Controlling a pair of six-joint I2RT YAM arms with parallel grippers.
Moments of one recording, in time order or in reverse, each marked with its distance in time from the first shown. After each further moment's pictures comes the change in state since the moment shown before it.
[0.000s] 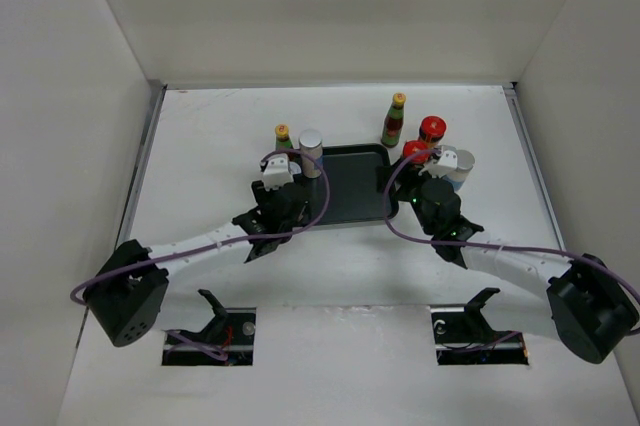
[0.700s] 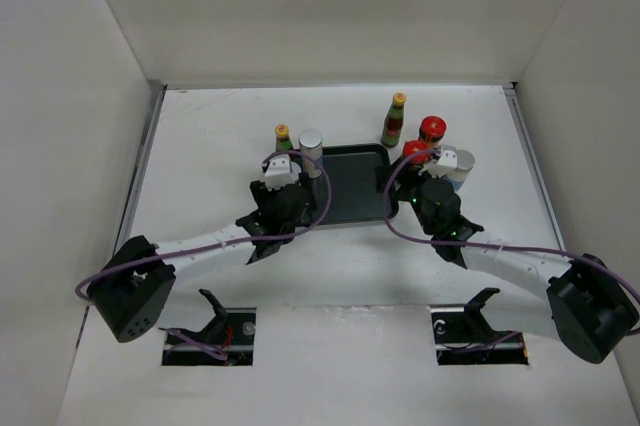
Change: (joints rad) left arm -0.009 0.037 -0.029 0.130 -0.028 0.026; right arm 0.002 0.000 0.002 0.000 0.000 -0.009
